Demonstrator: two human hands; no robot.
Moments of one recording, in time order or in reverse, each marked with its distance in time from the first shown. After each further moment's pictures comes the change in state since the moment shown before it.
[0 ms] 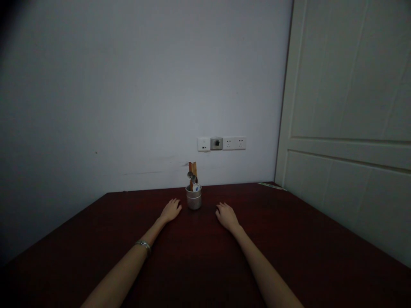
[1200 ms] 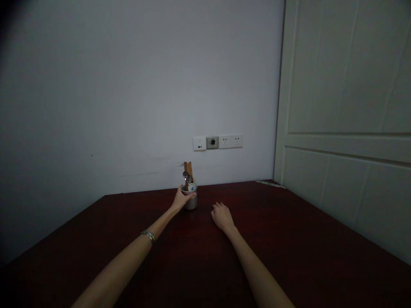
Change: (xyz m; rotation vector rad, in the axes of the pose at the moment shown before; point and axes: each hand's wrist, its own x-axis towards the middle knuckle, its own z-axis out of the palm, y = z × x) left_hand 0.035 0.083 -0.016 -1.025 0.339 -0.183; right_hand -0.003 -0.003 0.000 -0.013 -0.026 0.020
